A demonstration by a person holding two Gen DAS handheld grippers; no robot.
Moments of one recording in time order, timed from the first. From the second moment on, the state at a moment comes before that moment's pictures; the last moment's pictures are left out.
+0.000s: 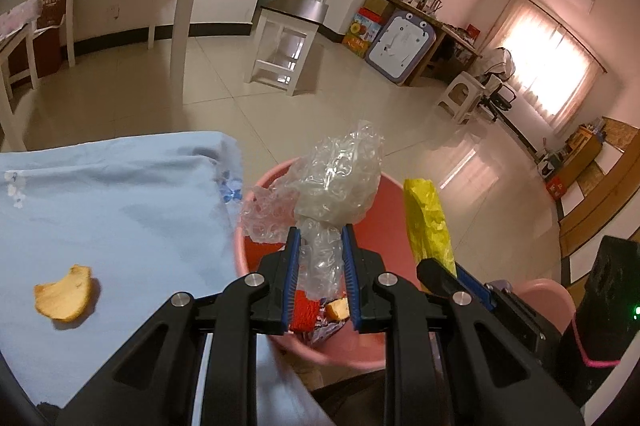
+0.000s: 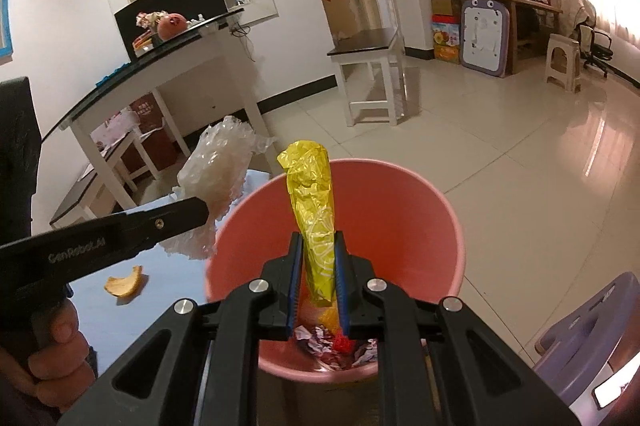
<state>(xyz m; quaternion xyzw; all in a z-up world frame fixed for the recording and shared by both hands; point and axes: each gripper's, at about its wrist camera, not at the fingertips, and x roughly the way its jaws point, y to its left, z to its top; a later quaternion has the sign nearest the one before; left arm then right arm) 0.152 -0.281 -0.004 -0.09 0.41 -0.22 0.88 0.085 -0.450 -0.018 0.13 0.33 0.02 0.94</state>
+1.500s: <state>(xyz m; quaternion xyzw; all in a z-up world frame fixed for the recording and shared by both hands) 0.184 -0.325 -0.030 -0.07 0.42 -0.24 0.87 0.114 -0.476 -0.046 0.14 0.35 -0.01 0.93</state>
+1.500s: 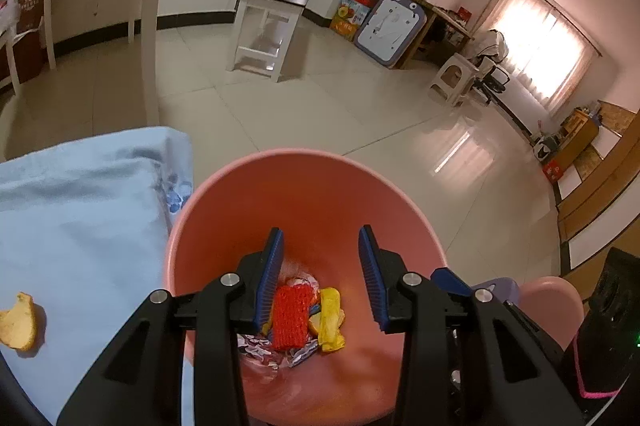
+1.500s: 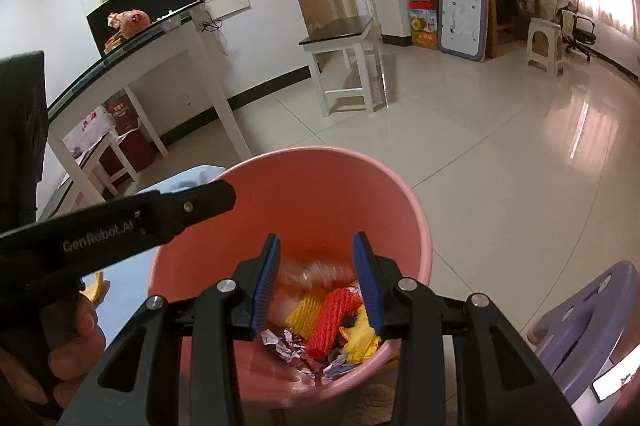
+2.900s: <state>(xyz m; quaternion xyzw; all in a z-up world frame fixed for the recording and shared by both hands) 0.077 -0.202 0.042 -0.04 0.36 -0.22 0.91 -0.001 -0.353 0.013 0.11 0.31 0.07 0.94</state>
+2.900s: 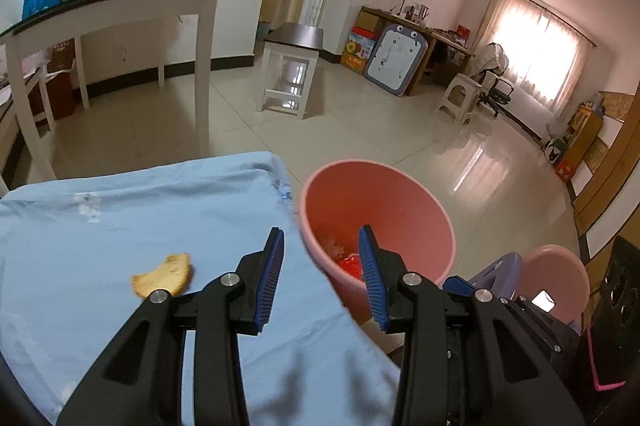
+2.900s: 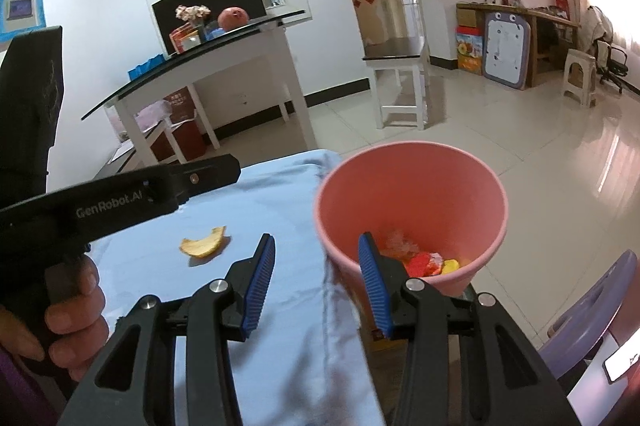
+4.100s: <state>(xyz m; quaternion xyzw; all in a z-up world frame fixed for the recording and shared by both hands) 0.040 0.019 0.029 -0.02 0.36 -0.10 0.93 -0.010 -0.174 -0.050 0.02 0.46 0.27 0.85</state>
